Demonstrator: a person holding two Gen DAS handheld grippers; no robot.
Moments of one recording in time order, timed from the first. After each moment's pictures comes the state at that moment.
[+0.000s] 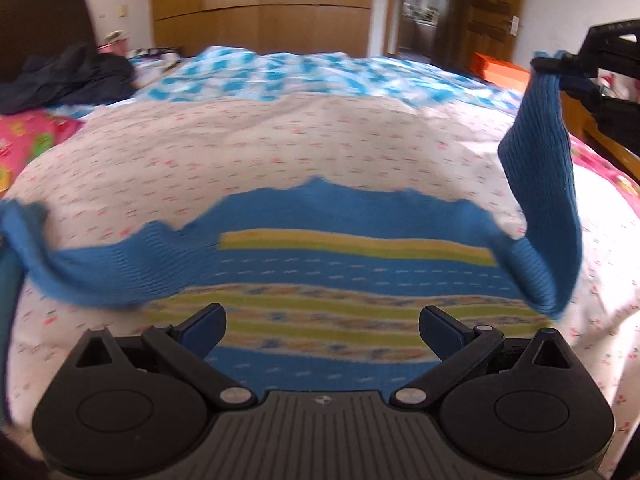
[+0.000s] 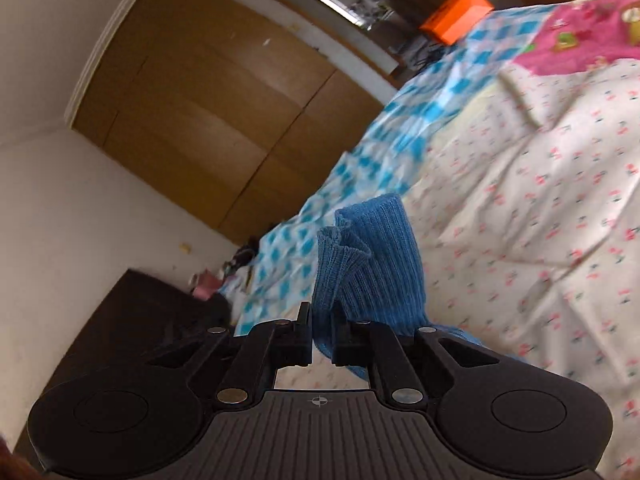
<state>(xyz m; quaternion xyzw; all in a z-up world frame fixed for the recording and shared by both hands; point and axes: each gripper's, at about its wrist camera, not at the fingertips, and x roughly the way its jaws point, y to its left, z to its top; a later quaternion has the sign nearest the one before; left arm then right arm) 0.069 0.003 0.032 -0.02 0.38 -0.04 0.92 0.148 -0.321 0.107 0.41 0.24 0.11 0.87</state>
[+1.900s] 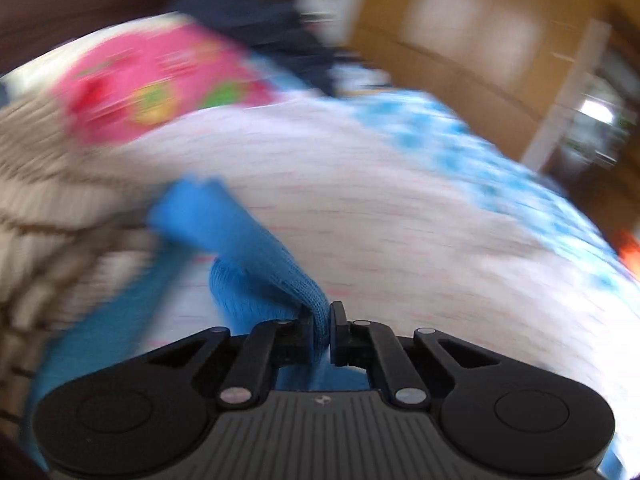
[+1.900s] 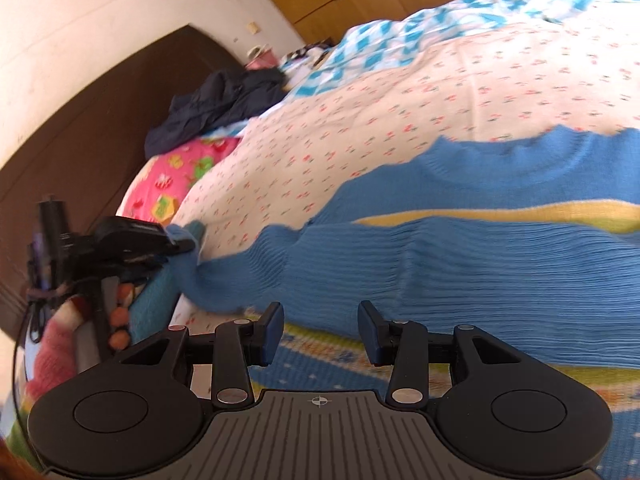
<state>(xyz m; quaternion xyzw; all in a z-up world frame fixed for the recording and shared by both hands) 0.153 0.191 0.027 -0.21 0.32 0.10 0.92 0.113 -0.122 0.002 0.20 0.40 0.26 0.86</state>
